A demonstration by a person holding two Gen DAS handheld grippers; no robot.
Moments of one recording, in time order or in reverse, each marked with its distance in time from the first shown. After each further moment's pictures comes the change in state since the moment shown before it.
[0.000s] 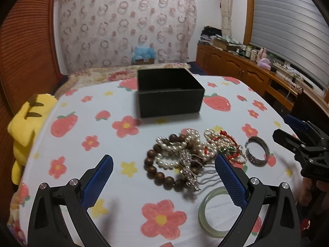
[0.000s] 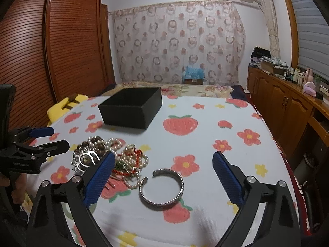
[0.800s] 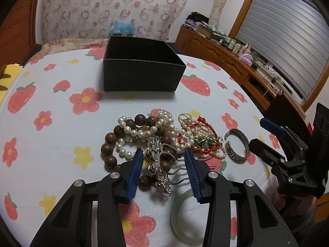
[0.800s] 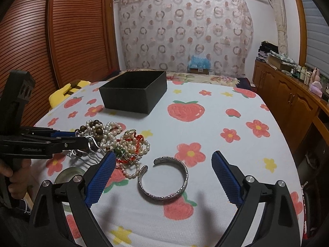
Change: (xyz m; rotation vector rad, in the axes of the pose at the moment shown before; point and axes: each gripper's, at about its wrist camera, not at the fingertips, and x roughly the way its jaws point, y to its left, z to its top) left arm 0.044 -0.006 -0.001 -0.102 0.152 -0.237; right arm 0.017 0.003 -0.009 -0.030 0.072 0.024
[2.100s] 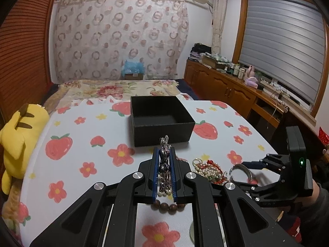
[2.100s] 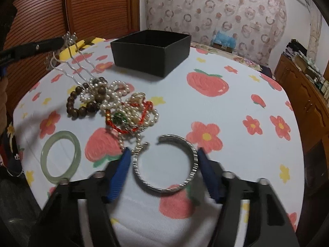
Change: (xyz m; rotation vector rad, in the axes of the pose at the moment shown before) left arm -0.073 0.002 0.027 0.097 -0.269 0.128; right arm 0.035 0.004 -0.001 -0.185 0.257 0.089
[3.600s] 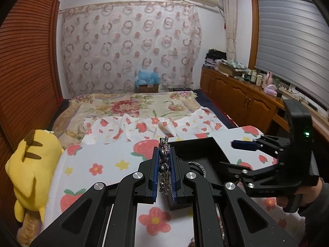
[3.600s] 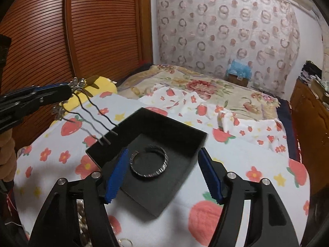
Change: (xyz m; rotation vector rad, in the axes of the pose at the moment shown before) left arm 0.066 0.043 0.092 0.027 -0.045 0.108; right arm 0.049 -0.024 0.174 -0.027 -0.191 0.077
